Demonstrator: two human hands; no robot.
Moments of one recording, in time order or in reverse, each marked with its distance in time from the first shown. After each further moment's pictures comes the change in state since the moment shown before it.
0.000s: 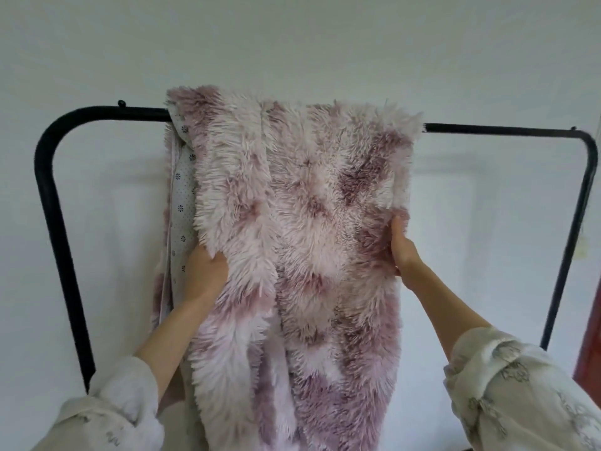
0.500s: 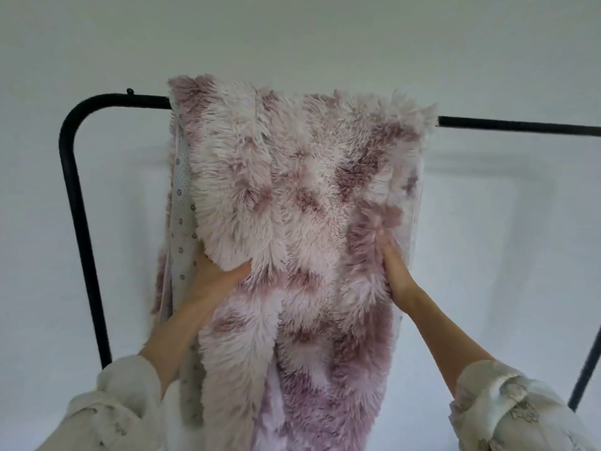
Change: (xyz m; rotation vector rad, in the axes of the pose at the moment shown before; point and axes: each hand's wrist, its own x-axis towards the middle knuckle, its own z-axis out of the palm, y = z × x) left_hand -0.046 -0.009 0.027 -0.124 -0.145 -0.201; right_hand 0.008 0.035 -0.021 0.076 -0.440 -0.092
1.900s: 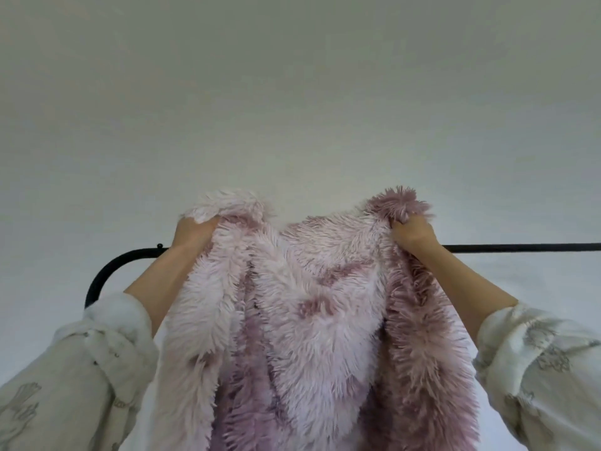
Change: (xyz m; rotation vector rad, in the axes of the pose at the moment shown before) left_hand 0.059 0.256 -0.058 0.064 0.304 0.352; right_hand 0.051 -0.255 -0.018 -0.645 0.498 -0.363
